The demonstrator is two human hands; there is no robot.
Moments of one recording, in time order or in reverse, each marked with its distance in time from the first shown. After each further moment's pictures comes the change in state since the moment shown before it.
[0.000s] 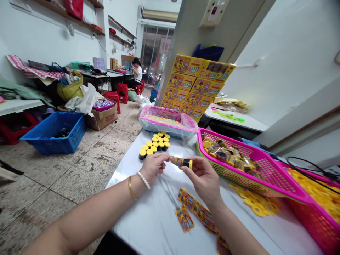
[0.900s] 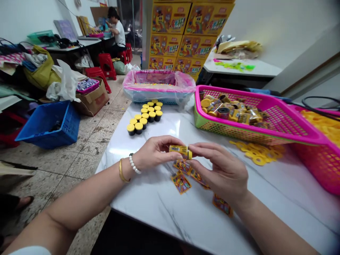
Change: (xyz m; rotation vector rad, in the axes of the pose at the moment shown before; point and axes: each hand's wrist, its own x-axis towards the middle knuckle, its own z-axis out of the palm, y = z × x) left_hand -0.022 -0.008 0.005 0.455 -0.574 0.133; right_hand -0.054 -0.027 -0.042 -0.549 -0.080 -0.425
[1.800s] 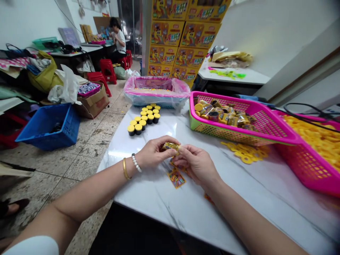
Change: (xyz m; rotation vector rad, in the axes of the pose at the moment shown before) left_hand -0.006 -0.007 0.005 0.284 0.043 0.093; right_hand 0.004 -0.006 0.034 0.879 -0.061 1.034
